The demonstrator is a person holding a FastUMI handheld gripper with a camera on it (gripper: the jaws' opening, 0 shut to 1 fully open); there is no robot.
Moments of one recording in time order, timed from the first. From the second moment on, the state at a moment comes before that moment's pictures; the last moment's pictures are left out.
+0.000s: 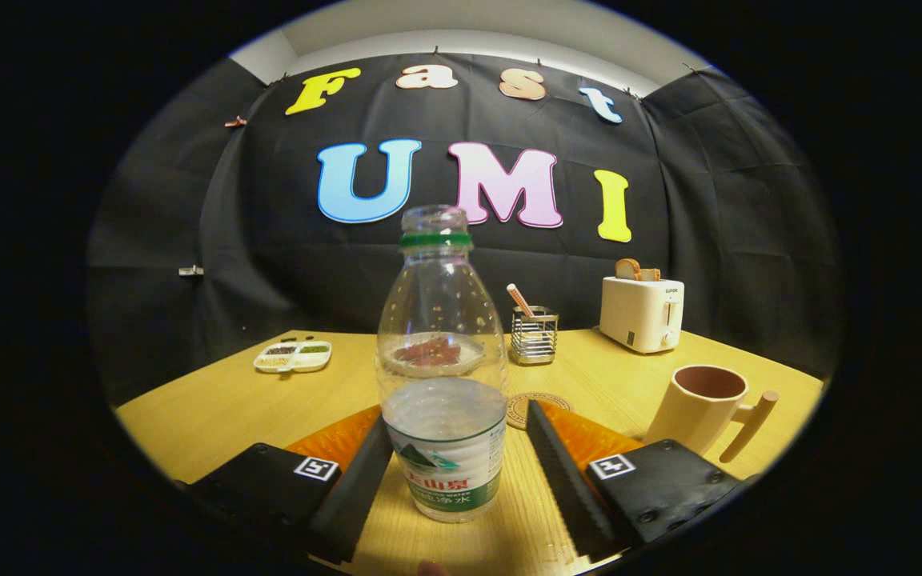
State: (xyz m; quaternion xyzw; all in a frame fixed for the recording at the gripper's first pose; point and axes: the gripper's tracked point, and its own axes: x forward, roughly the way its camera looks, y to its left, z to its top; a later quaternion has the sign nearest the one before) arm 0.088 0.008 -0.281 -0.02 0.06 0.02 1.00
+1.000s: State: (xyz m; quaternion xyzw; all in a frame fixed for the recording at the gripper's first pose) arm 0.066 0.013 -0.216 0.29 0.10 -0.01 0.95
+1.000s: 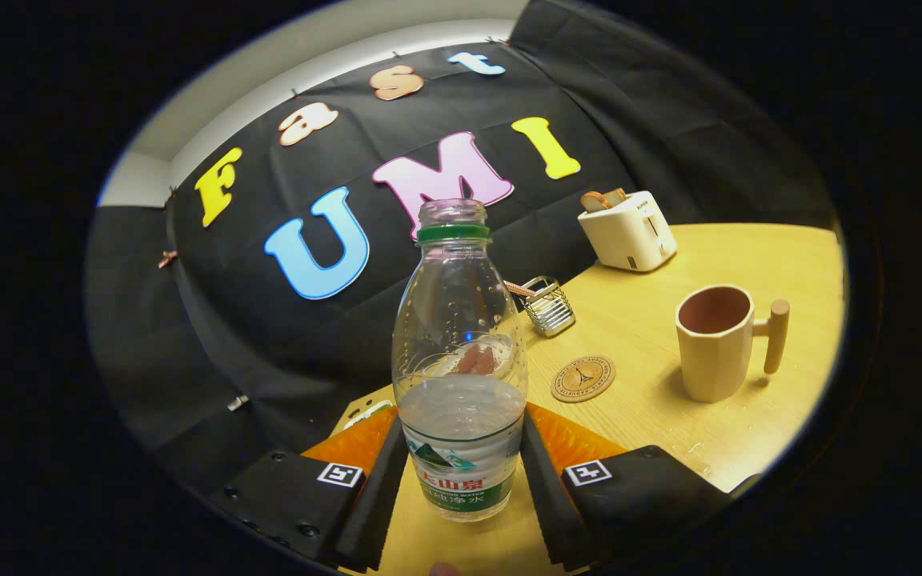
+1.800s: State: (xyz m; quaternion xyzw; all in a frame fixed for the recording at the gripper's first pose) arm 0.090 -0.032 -0.228 0.56 0.11 -0.05 0.82
